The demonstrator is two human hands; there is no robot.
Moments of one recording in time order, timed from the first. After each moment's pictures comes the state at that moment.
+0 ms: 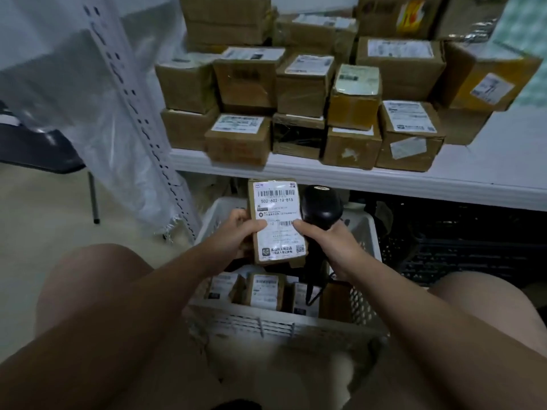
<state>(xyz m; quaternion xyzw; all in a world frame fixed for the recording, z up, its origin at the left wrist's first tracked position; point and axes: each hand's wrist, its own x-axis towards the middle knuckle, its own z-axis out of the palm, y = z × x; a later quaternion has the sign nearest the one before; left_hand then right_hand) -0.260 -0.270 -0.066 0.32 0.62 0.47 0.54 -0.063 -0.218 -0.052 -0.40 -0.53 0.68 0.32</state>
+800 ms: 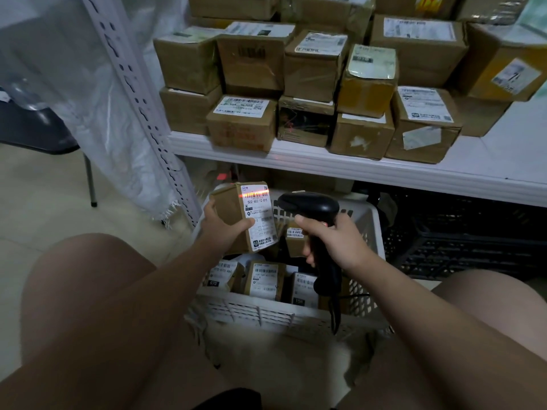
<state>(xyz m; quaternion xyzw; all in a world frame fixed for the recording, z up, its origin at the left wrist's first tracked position) -0.292 -0.269 -0.113 0.28 0.76 0.46 0.37 -0.058 -0.232 -0.040 -0.40 -0.61 0.63 0.27</state>
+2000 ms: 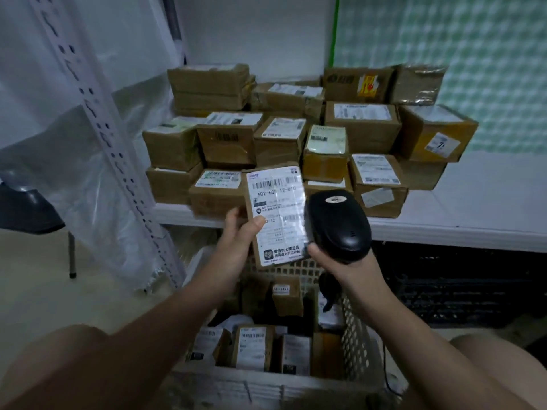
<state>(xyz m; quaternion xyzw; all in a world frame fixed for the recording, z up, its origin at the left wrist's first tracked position) -0.220 -0.252 0.015 0.41 0.56 0.57 0.43 -0.022 -0.228 0.020 -0.34 -0.59 0.55 0.49</state>
